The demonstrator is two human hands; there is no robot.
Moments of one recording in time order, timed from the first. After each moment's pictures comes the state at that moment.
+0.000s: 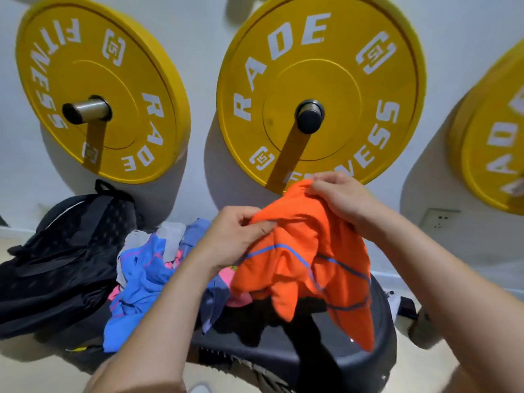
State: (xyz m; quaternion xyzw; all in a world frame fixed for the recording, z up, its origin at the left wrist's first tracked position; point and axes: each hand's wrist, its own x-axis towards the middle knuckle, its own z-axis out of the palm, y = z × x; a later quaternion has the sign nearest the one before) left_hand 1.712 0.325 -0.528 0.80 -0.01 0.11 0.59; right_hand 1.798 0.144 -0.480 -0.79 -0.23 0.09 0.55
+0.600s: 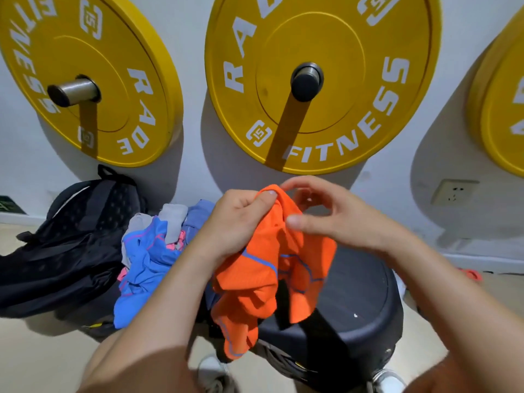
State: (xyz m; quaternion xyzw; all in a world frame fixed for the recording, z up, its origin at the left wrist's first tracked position) left_hand 1.706 0.296 -0.525 0.83 0.01 0.14 0.54; right_hand 1.780 0.118 -0.525 -0.77 -0.41 0.09 0.49
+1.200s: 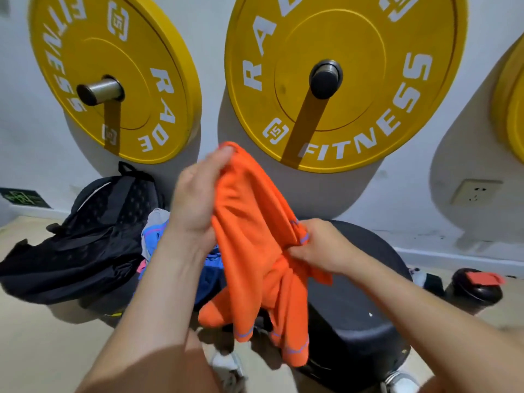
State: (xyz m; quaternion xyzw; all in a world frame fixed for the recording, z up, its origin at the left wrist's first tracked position) left_hand 1.678 0.320 -0.485 0.55 0.09 0.26 0.79; right_hand 1.765 0.162 -0.582 -0.87 -0.35 0.09 0.33
